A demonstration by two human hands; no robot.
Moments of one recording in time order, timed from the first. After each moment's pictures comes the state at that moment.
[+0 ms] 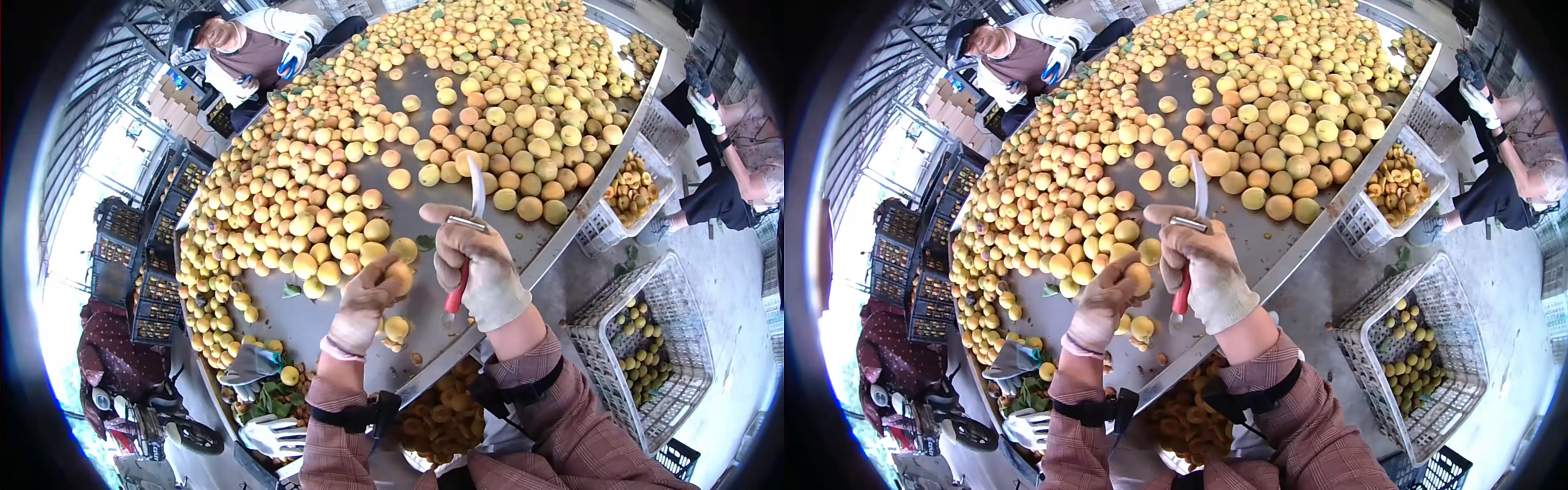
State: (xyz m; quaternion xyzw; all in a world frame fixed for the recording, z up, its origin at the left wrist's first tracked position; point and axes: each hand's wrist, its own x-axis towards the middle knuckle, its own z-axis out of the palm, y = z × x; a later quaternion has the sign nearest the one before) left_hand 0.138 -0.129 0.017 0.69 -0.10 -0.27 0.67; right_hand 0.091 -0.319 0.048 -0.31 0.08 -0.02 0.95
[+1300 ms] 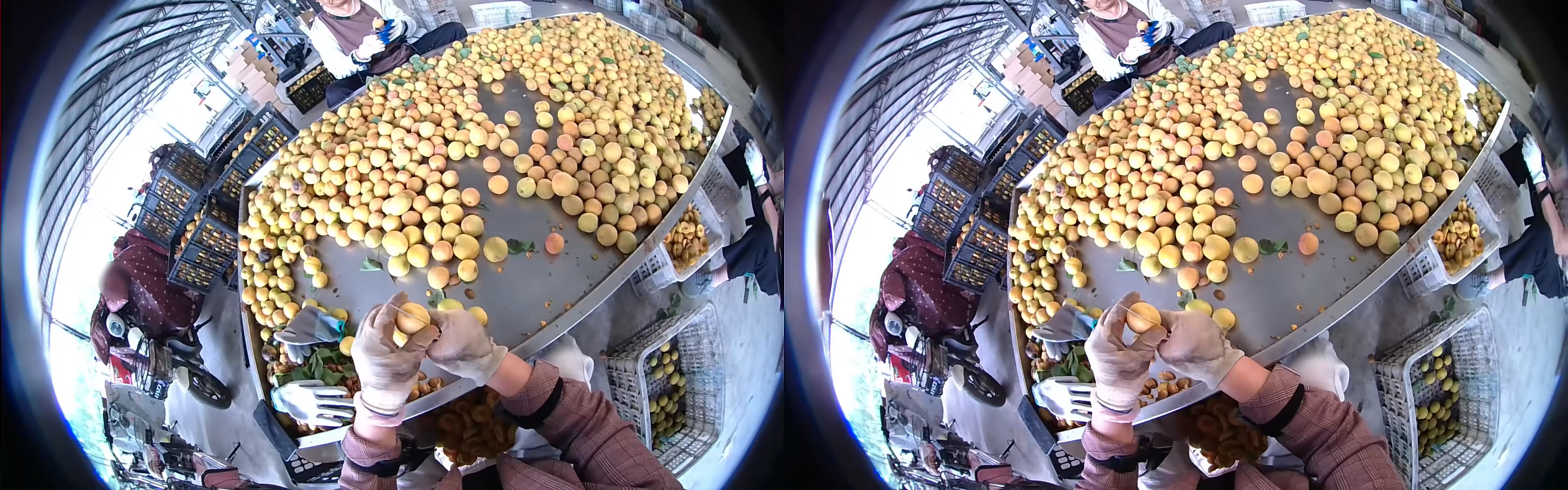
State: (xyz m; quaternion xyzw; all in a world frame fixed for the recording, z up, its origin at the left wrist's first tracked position) left_hand 0.044 -0.044 0.082 0.89 -0.10 0.16 0.41; right_hand 0.062 -0.175 0.027 -0.74 -0.16 0.08 0.65
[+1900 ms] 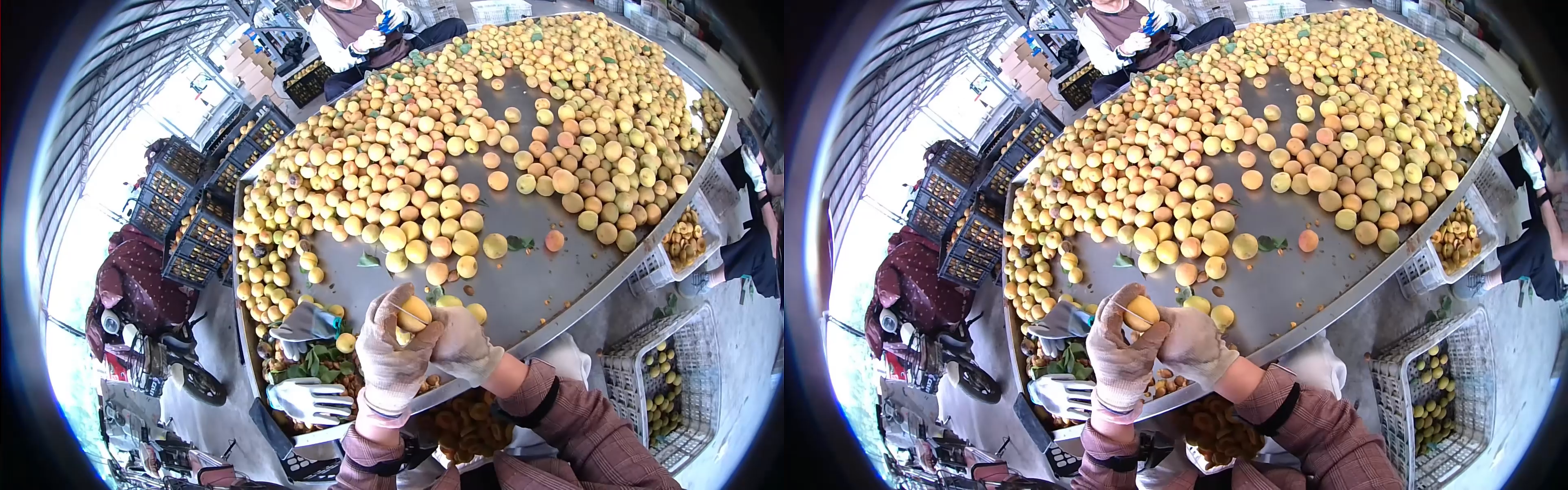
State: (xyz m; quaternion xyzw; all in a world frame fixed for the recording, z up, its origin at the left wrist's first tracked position) left_hand 0.047 -0.051 0.083 0.84 -0.08 0.13 0.51; right_hand 0.062 -0.167 0.026 -0.73 -0.18 0.01 0.66
